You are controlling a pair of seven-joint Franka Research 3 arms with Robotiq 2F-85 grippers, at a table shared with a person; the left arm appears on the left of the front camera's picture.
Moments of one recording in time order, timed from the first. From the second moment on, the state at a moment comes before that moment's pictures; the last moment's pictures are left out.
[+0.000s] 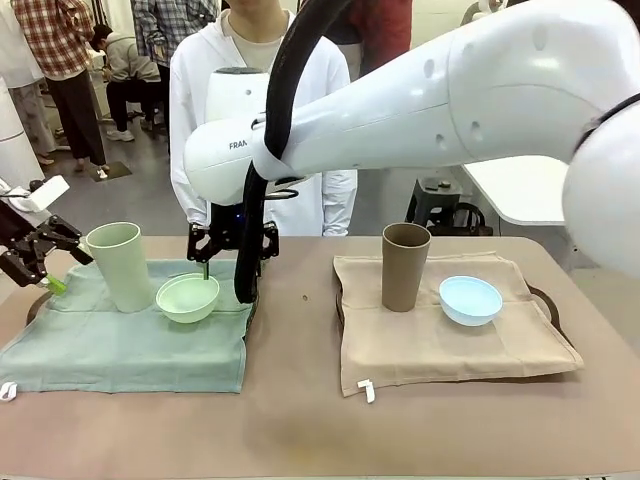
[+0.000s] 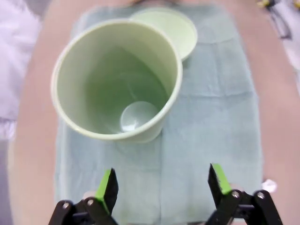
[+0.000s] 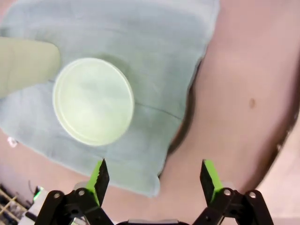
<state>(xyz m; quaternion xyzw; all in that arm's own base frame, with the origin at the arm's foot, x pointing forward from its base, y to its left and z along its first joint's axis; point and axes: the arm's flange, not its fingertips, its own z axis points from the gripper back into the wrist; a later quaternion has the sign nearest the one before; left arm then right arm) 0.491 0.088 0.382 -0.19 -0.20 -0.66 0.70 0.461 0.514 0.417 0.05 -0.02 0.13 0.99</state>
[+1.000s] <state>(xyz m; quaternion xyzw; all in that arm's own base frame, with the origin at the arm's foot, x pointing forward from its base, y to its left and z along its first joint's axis) 0.393 -0.062 0.534 0.04 -0.06 -0.47 0.88 0.402 0.434 0.537 -0.01 -0.02 0.13 0.99</state>
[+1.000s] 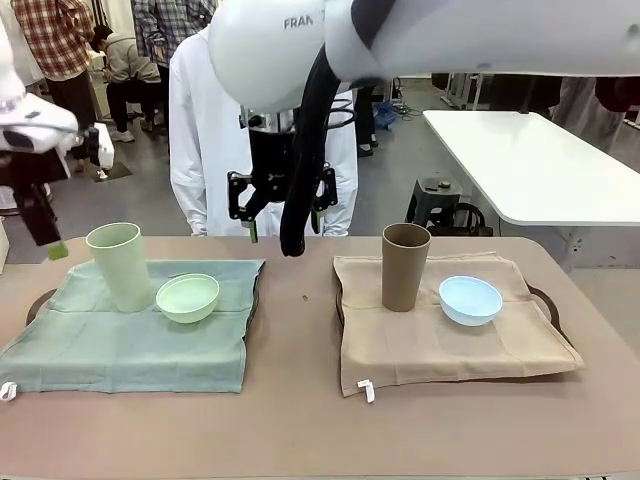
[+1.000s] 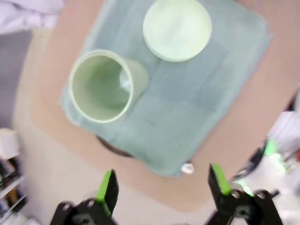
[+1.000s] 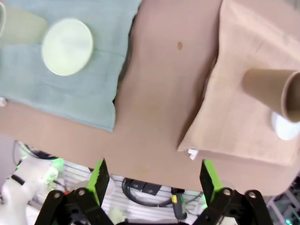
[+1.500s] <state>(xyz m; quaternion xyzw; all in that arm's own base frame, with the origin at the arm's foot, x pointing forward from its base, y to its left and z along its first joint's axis) 0.394 -0.079 0.554 0.01 -0.08 -0.46 0.89 0.408 0.425 0.538 -0.01 -0.01 0.13 0.99</state>
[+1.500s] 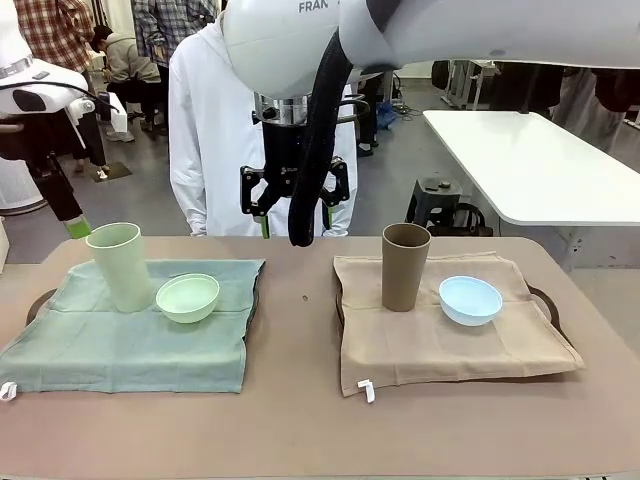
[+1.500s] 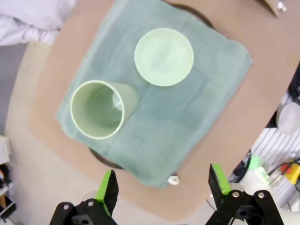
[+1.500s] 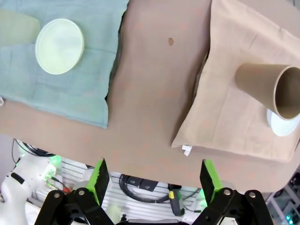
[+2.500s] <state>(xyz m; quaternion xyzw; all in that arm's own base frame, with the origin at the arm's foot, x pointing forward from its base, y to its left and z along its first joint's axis) 0.394 -0.076 0.551 0.02 -0.07 -0.46 0.88 0.406 0.427 0.539 -0.01 -0.01 0.13 0.99</state>
